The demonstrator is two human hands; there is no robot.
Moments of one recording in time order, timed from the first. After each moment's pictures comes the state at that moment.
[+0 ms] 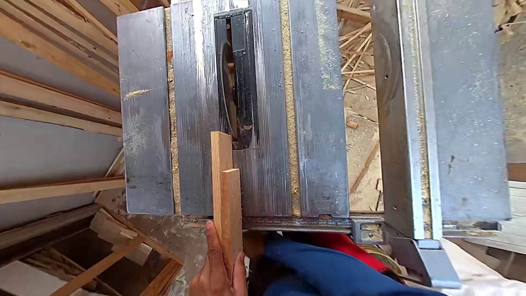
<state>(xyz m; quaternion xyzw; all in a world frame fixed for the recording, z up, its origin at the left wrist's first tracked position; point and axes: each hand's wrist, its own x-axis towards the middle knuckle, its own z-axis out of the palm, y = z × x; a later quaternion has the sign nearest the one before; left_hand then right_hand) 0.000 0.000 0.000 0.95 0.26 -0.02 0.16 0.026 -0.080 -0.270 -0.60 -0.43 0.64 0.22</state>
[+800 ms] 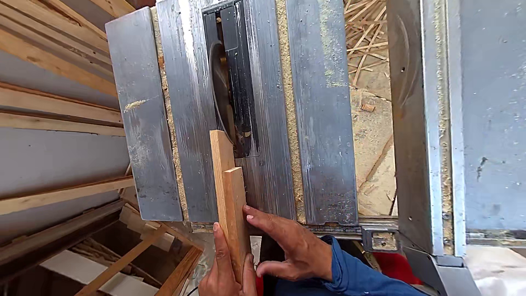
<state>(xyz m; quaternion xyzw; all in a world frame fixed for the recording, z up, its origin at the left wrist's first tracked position) 0.036 0.000 0.014 0.96 0.24 -0.02 0.16 0.149 -0.135 -0.119 -0.61 -0.37 0.29 0.63</state>
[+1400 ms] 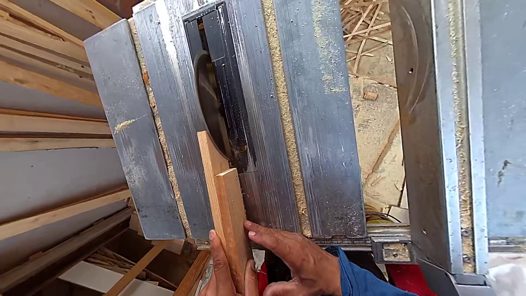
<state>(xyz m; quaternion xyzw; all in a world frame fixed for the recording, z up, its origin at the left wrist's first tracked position) 0.075 0.010 0.016 0.96 0.23 -0.03 0.16 0.158 -0.134 -0.118 -0.60 -0.36 0.31 0.65</state>
